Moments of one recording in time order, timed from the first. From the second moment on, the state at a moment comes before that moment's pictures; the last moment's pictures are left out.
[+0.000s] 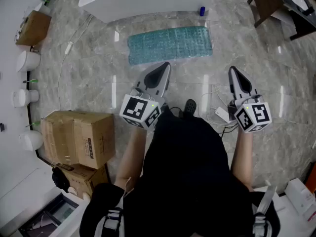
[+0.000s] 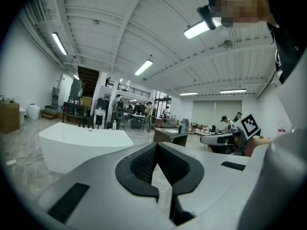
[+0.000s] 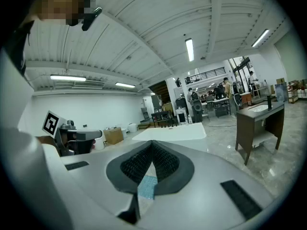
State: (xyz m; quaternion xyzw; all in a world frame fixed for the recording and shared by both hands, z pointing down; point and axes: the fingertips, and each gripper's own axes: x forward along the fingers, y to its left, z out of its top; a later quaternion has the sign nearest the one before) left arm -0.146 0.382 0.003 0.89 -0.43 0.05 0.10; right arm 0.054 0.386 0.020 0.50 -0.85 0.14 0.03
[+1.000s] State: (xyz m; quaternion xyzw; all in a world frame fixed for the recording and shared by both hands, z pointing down) left arm -0.130 0.394 0.010 0.89 -0.43 0.07 0.11; right arm 0.079 0.396 0.034 0.52 -0.84 0.16 0.03
